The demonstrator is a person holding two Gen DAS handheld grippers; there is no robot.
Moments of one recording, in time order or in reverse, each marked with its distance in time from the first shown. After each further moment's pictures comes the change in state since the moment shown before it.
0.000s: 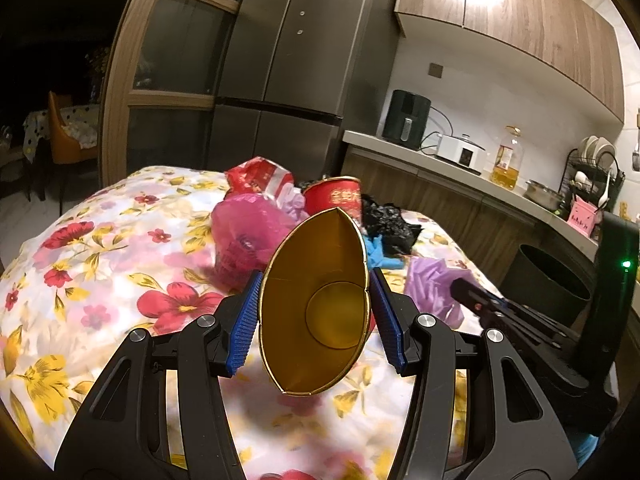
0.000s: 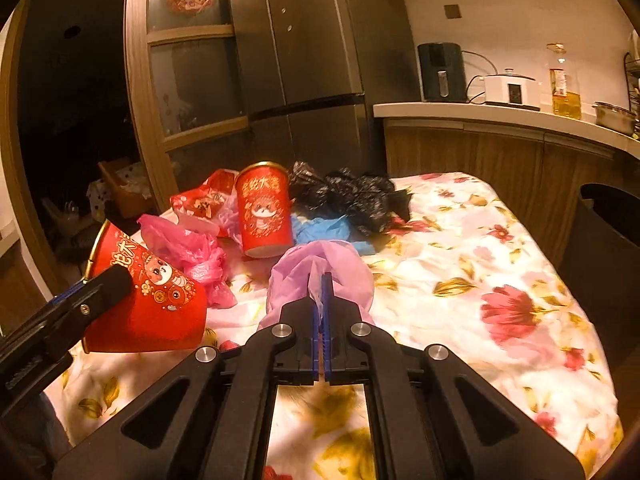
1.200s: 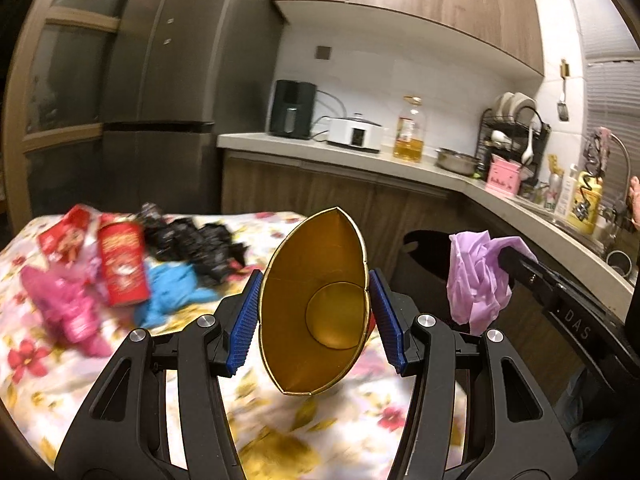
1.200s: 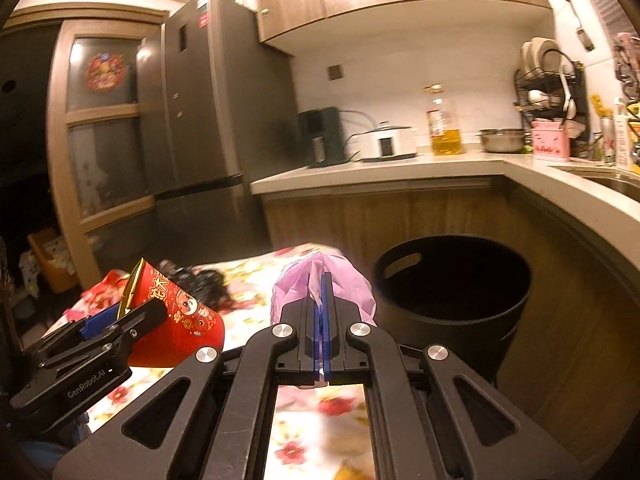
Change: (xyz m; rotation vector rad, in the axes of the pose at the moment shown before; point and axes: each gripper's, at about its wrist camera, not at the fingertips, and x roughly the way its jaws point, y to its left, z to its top) left arm 0.036 -0.183 0.019 0.192 0.022 -0.295; right arm -0.123 -0.143 0.035 0.129 -0.231 -0.320
